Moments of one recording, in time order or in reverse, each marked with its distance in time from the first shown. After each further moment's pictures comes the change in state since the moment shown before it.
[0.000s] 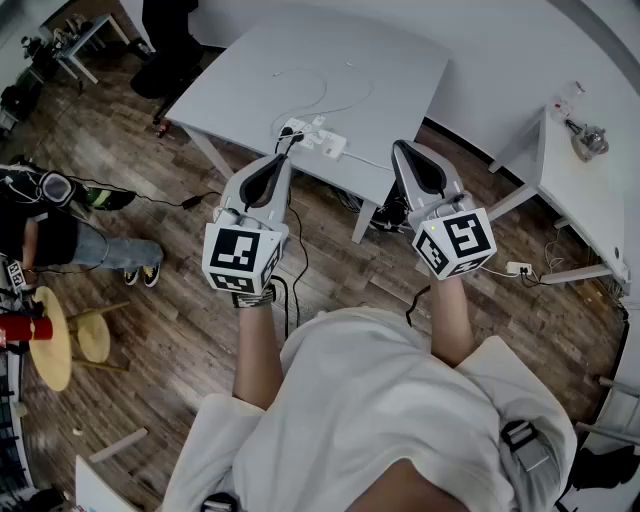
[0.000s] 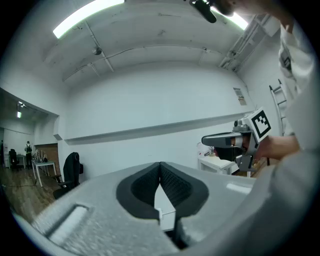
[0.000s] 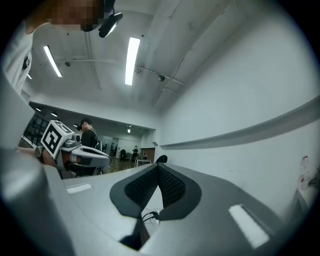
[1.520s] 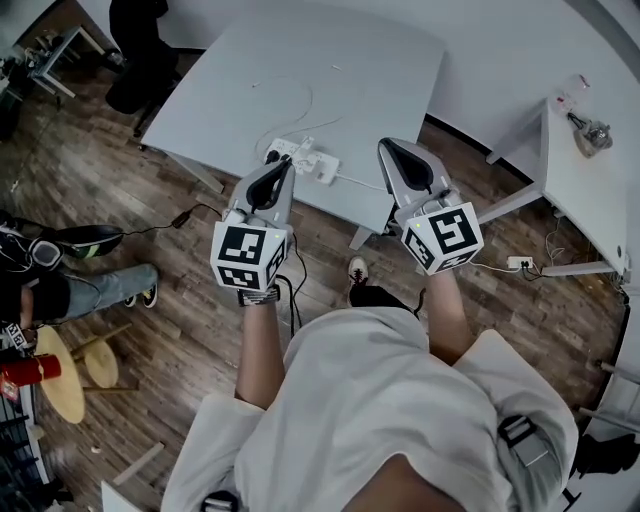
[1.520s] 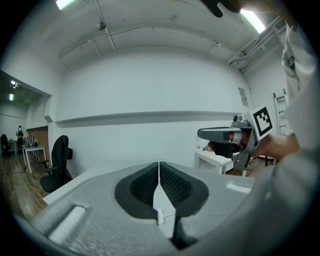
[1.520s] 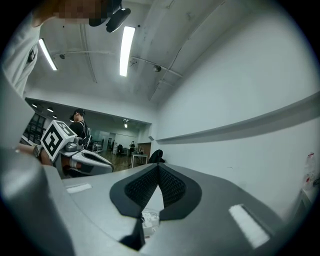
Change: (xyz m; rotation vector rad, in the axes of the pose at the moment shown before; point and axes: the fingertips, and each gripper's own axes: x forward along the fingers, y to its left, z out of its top) left arm 0.129 0.044 -0.064 -0.093 0.124 -0.083; right arm 0.105 -0.070 -0.054 0.001 0.059 -0.020
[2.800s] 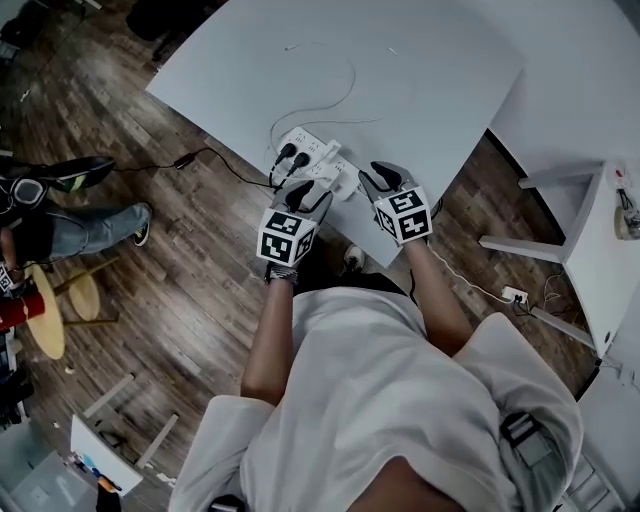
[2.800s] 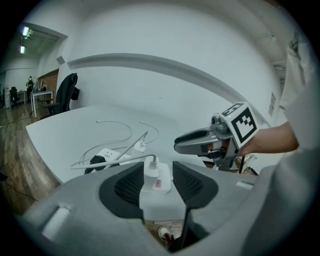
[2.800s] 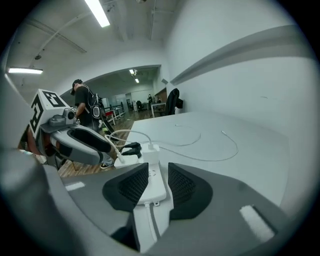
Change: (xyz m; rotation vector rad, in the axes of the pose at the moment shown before) left arm 0.144 0.042 -0.243 -0.358 0.405 0.001; right arm 0.154 -0.026 -0.332 0.116 0.665 0.303
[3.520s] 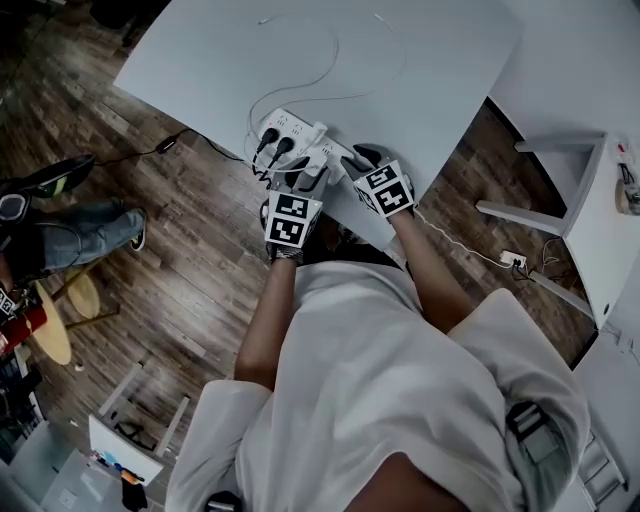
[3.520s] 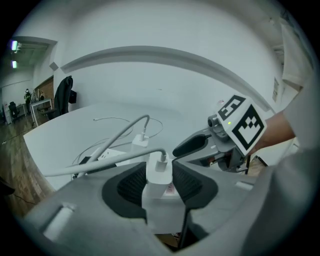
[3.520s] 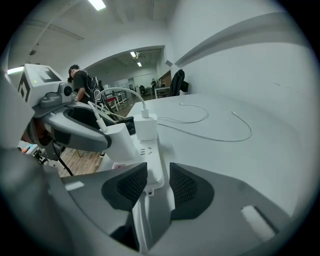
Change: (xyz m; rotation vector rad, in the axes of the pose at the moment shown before) left arm 0.056 0.019 -0.017 0.088 0.059 0.061; right arm 0.058 -0.006 -0.059 -0.033 0.192 0.047
